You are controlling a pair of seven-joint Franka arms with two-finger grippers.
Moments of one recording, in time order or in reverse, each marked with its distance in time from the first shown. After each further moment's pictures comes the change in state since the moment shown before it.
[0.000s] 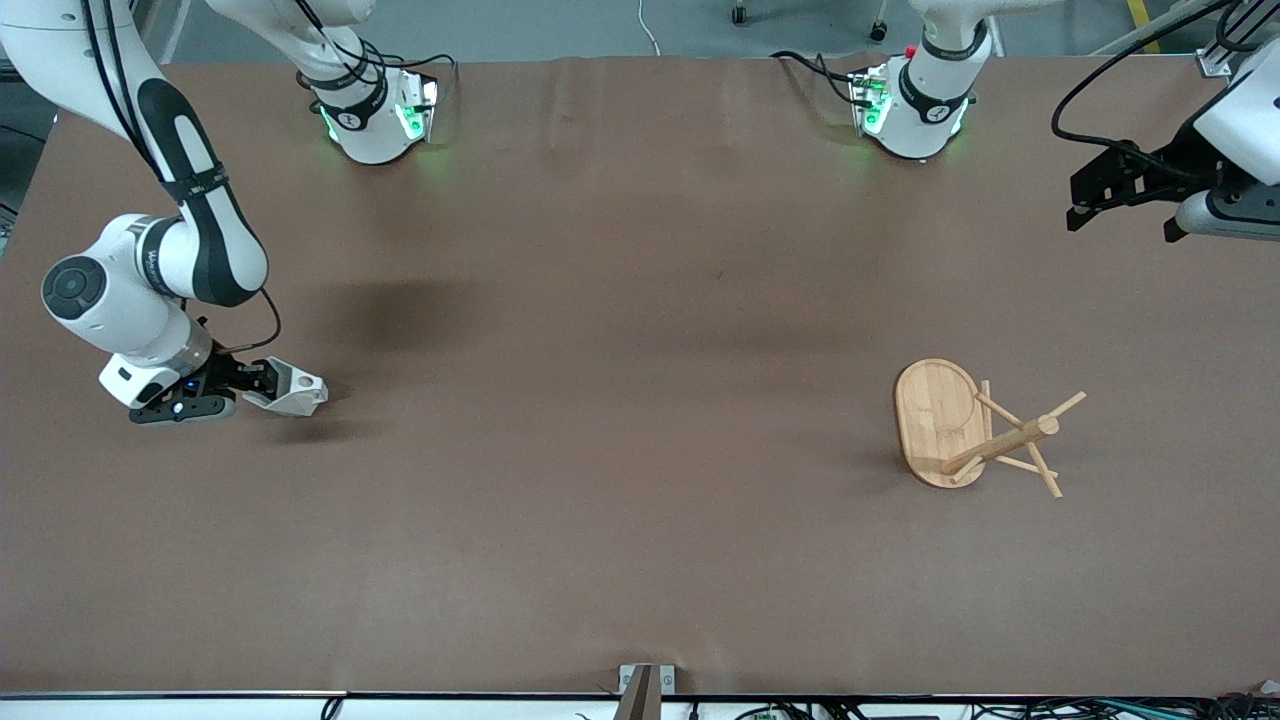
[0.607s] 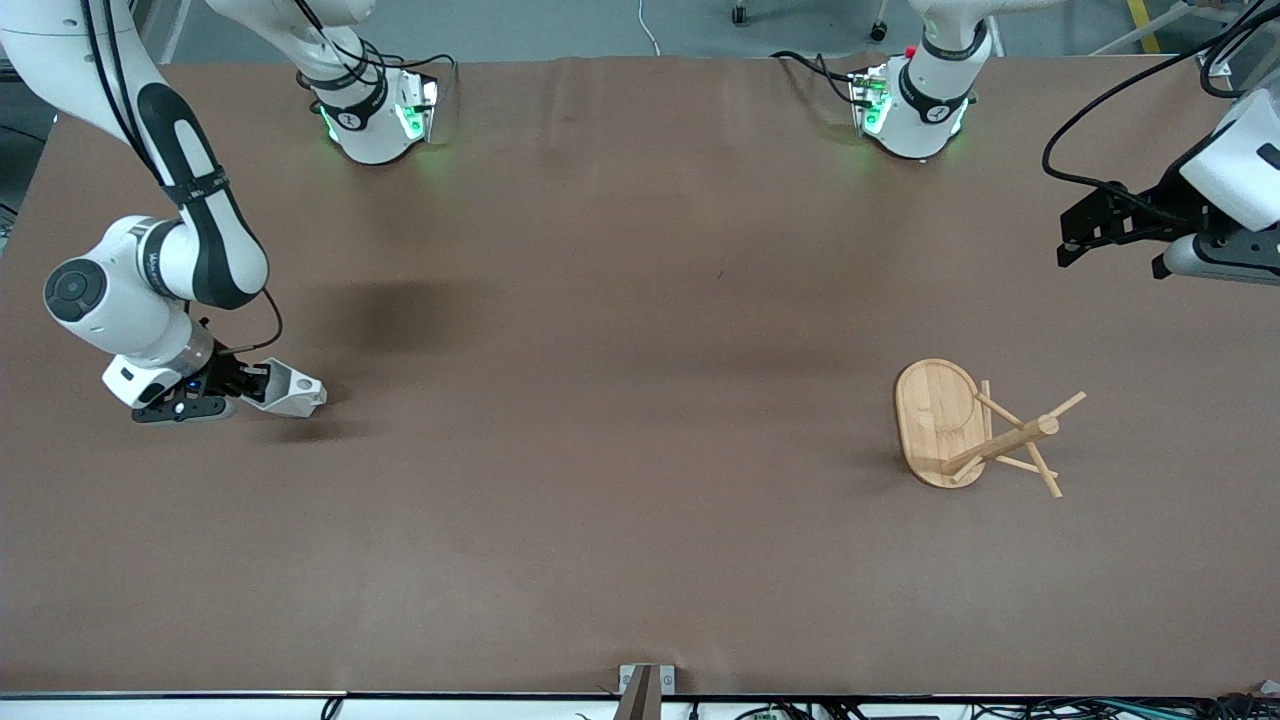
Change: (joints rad) left arm -0.011 0.042 -0.003 0.000 -0.001 0.068 0.000; right arm -0.001 0.002 0.001 -0.001 0.036 -0.005 0.000
